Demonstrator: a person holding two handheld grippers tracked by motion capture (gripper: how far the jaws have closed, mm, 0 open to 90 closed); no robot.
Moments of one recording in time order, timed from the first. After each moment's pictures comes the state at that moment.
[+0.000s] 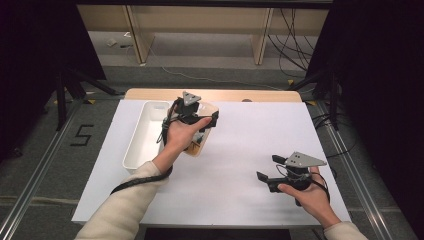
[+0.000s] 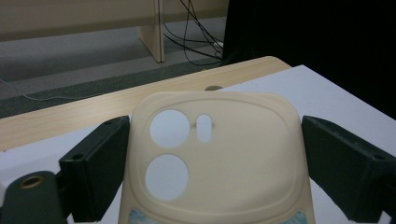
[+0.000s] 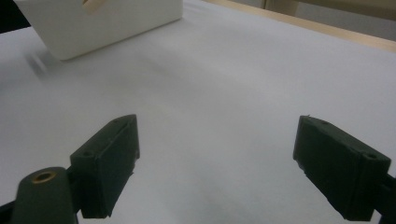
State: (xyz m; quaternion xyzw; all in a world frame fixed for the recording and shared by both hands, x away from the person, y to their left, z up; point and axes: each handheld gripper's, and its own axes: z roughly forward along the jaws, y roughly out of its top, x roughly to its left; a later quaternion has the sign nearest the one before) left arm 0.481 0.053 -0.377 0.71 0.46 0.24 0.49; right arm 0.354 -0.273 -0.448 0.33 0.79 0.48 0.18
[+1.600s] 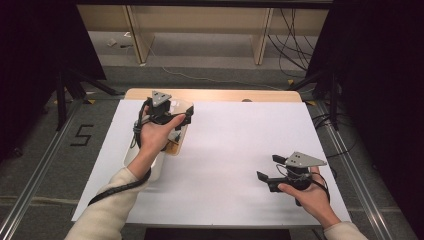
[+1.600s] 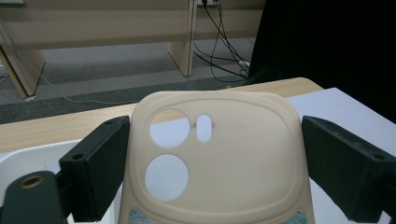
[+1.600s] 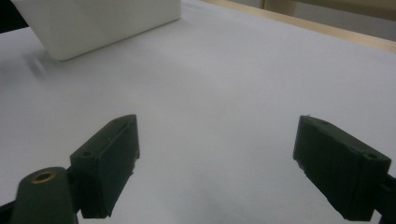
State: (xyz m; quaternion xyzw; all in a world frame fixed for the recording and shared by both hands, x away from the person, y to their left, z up) left arm 0.465 0.117 -0.364 0.66 0.49 0.27 0.50; right arm 0.354 -0.274 -0.447 0.34 0.79 0.48 0.18
